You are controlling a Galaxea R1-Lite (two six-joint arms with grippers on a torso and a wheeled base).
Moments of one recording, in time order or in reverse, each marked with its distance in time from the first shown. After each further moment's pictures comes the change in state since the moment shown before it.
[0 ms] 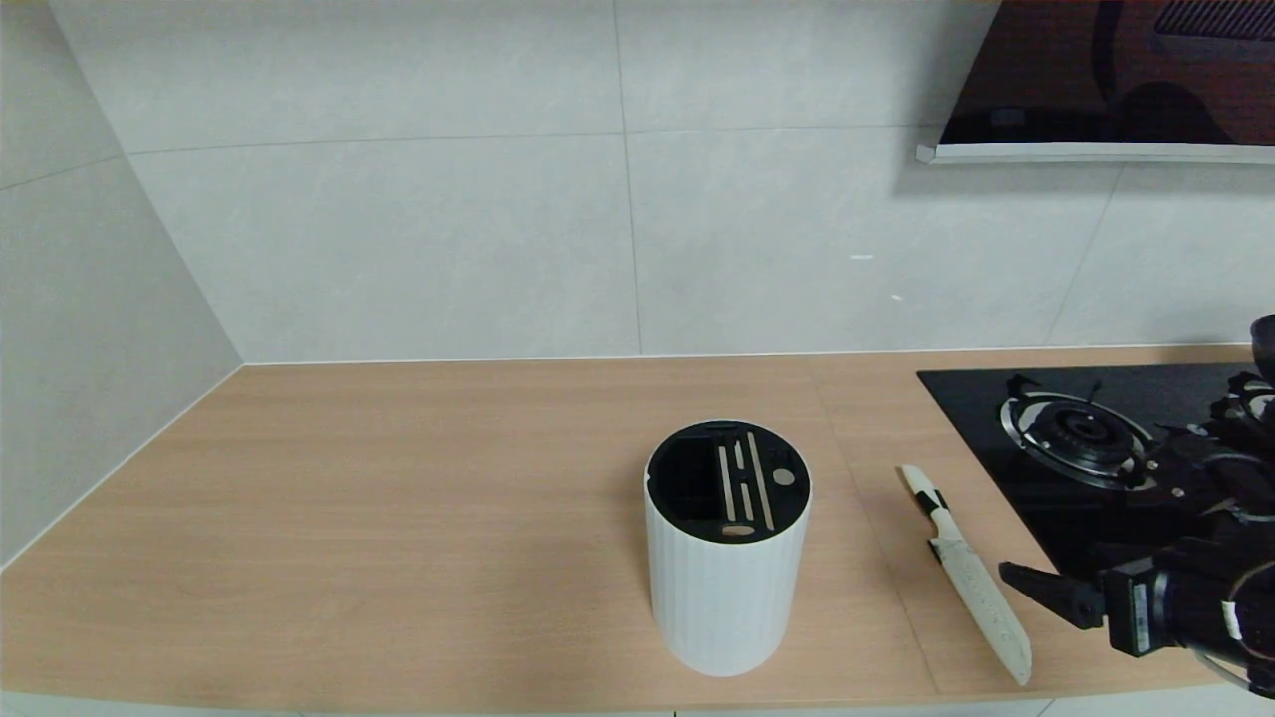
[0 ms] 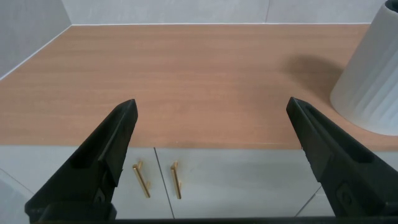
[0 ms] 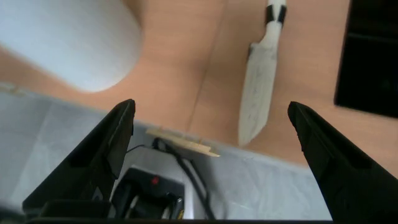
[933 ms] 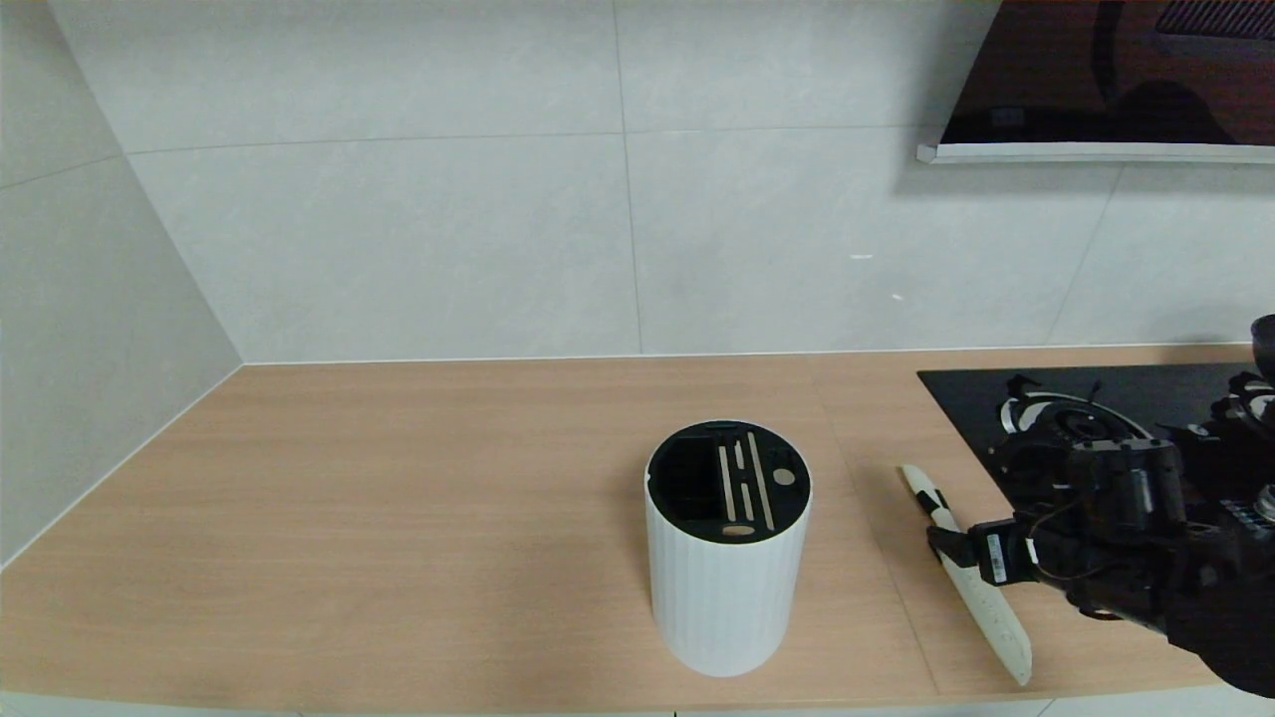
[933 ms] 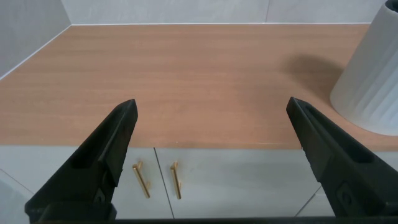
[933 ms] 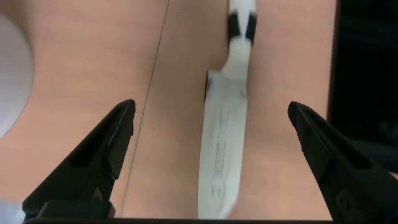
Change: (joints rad) left arm 0.000 0.000 0.000 0.000 0.000 0.000; right arm 0.020 0.530 -0.136 -0.379 -0.221 -0.048
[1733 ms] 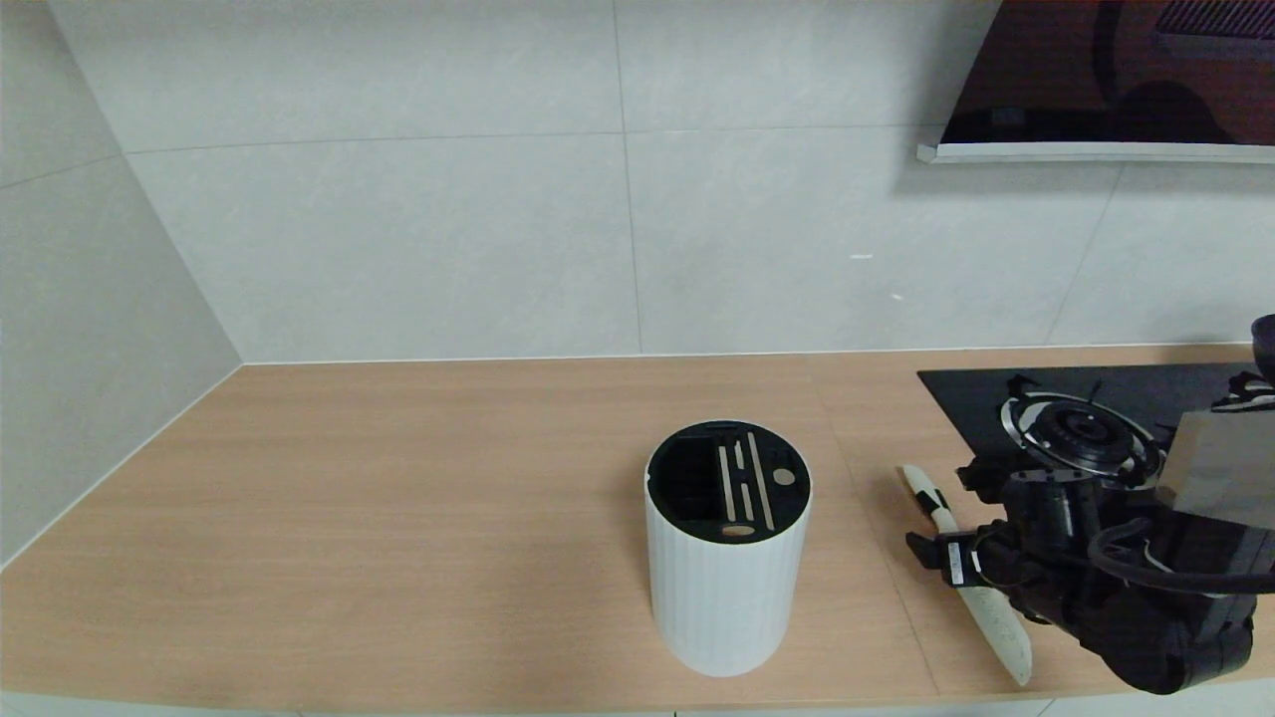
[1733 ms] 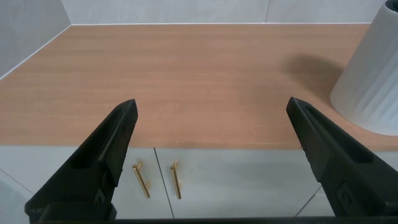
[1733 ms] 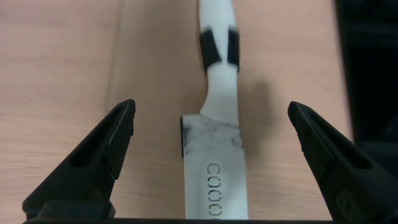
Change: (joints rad) left arm 0.000 0.000 0.000 0.000 0.000 0.000; right arm -0.005 0.293 -0.060 -0.225 -0.083 0.062
